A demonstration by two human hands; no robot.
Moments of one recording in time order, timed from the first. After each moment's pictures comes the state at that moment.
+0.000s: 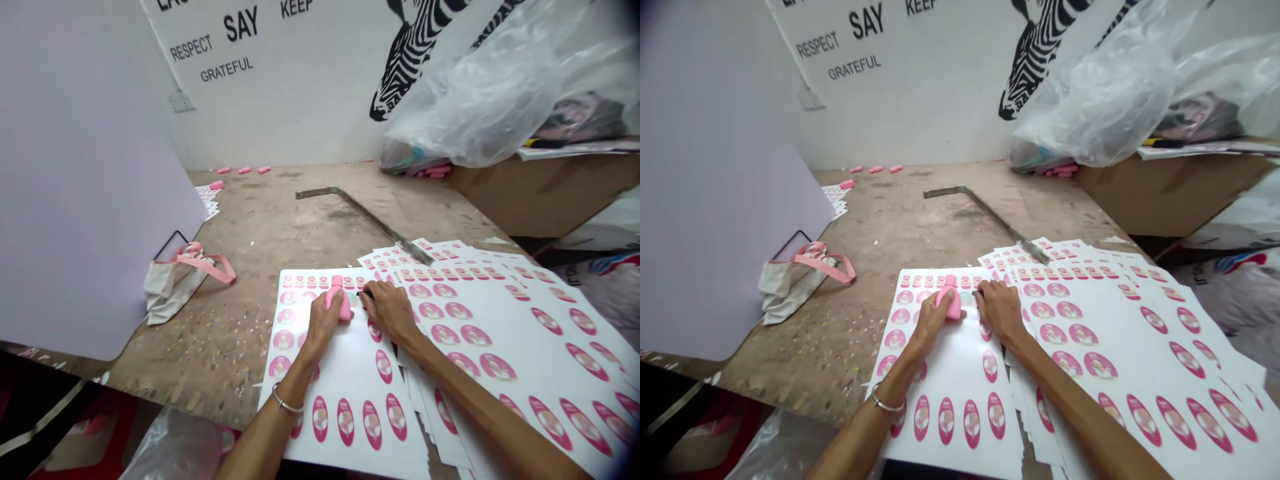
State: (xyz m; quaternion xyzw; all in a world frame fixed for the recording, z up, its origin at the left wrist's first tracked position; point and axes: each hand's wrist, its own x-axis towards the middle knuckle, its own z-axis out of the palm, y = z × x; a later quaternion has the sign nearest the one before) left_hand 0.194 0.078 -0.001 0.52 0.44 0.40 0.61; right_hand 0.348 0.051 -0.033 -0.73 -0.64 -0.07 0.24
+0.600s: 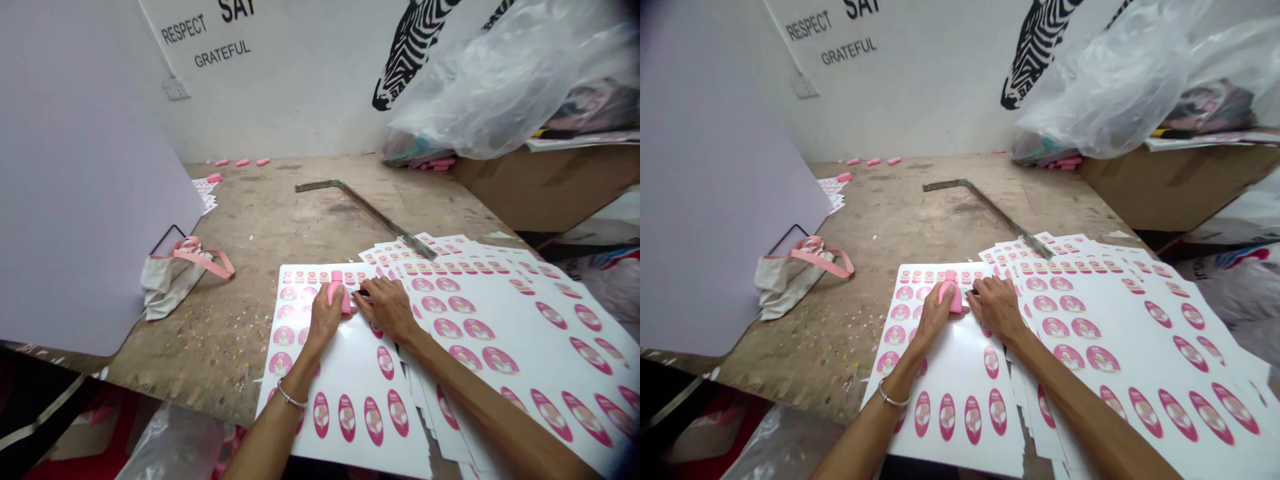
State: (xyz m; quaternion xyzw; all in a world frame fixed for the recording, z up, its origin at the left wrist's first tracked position) left_hand 0.196 0.085 -0.015 0.57 0.42 0.40 0.59; right_hand 0.347 0.051 -0.036 -0.68 -0.67 -0.14 0.25
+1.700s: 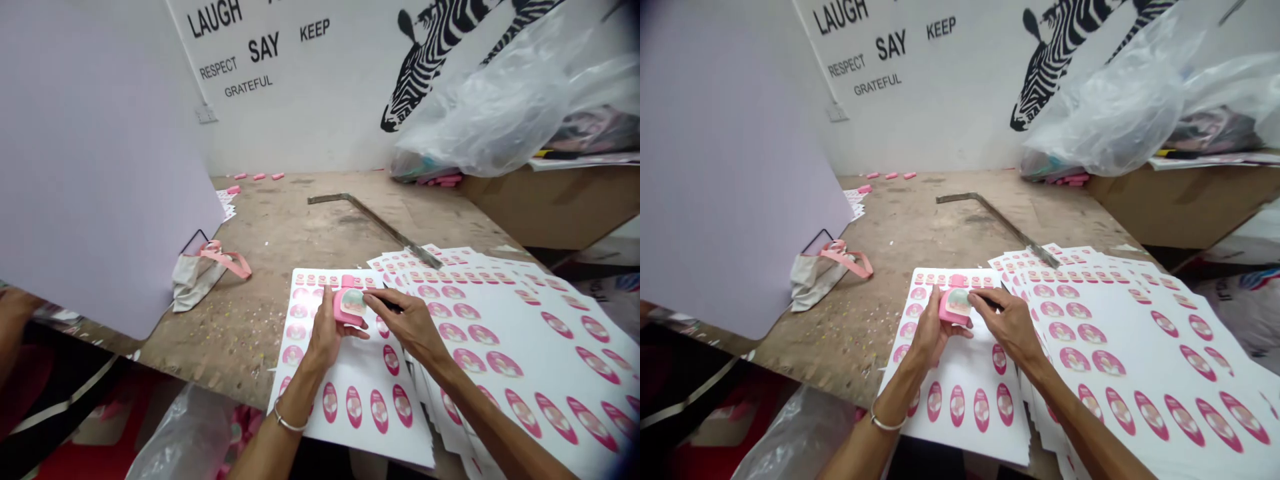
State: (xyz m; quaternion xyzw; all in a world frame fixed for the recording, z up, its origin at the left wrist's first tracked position) left_hand 0.172 0.038 0.030 0.41 0.32 0.42 0.75; right_hand 0.310 -0.004 0.032 -0.59 -0.55 0.21 0.56
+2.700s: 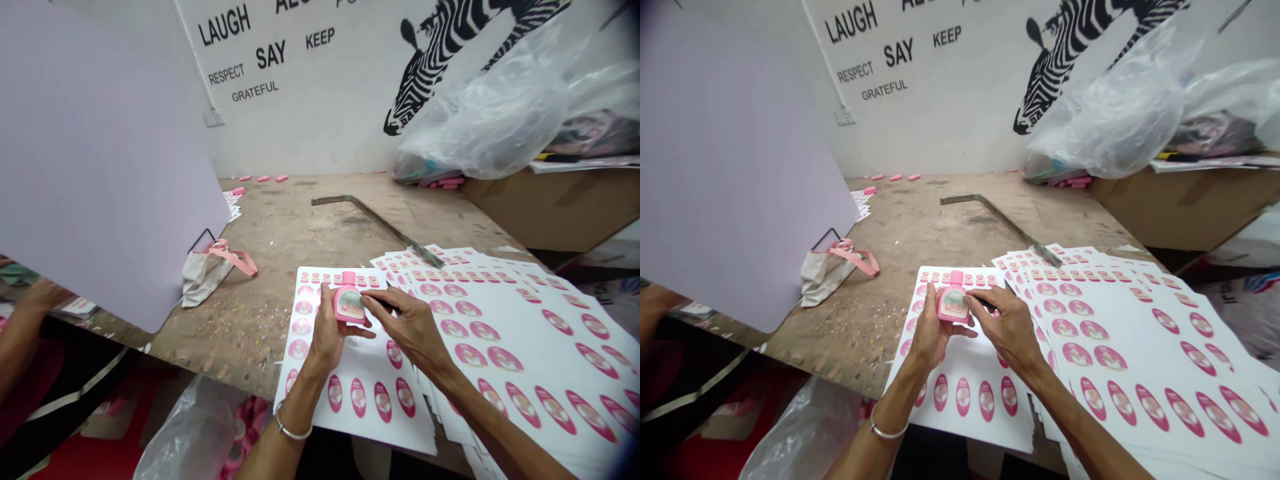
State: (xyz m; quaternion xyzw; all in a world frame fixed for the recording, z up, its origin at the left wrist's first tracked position) left_hand 0.159 0.021 0.046 0.41 0.28 0.45 0.75; right_hand 0.290 -0.018 0.043 -0.56 -0.60 0.11 0.55
